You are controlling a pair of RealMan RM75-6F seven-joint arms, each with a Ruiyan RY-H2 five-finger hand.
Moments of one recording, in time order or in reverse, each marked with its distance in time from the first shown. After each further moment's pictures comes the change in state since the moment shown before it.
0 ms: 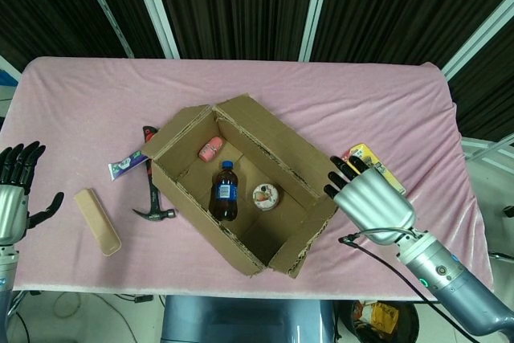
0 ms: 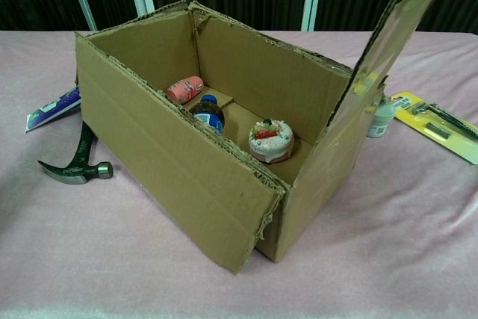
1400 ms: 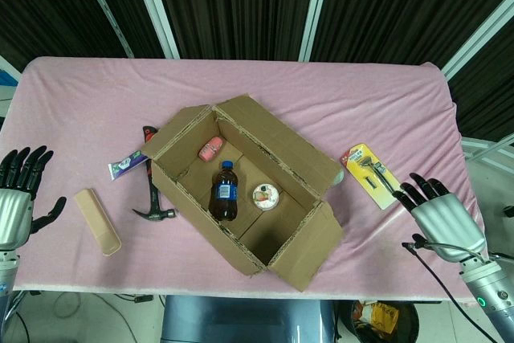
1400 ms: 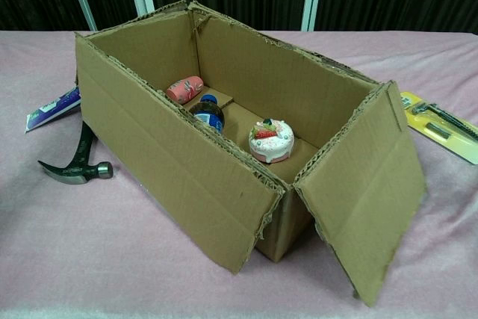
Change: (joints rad) left arm 0.005 0.017 0.032 0.001 0.061 0.020 0.063; right arm -0.394 -0.225 -0.093 0.398 -0.207 0.246 0.174
